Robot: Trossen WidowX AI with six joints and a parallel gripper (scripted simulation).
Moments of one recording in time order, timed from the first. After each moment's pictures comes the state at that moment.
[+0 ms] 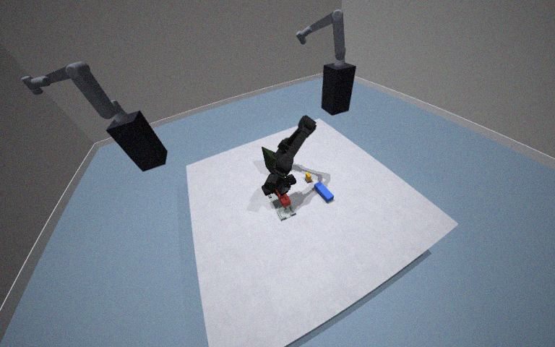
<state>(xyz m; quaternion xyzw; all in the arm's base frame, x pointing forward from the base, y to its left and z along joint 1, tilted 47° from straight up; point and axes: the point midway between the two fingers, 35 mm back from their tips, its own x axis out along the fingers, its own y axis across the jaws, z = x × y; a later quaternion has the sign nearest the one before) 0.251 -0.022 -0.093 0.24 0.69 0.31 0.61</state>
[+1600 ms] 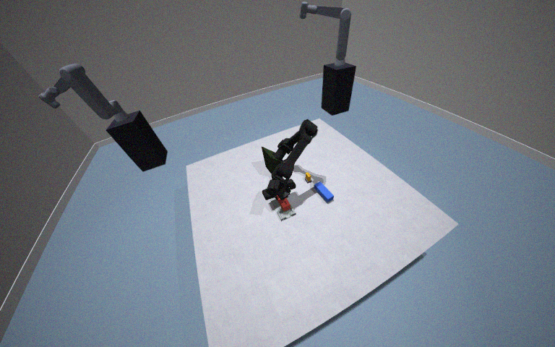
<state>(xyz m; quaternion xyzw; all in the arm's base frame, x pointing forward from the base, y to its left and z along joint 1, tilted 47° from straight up) 0.244 0.004 -0.123 0.23 0.69 0.32 0.61</state>
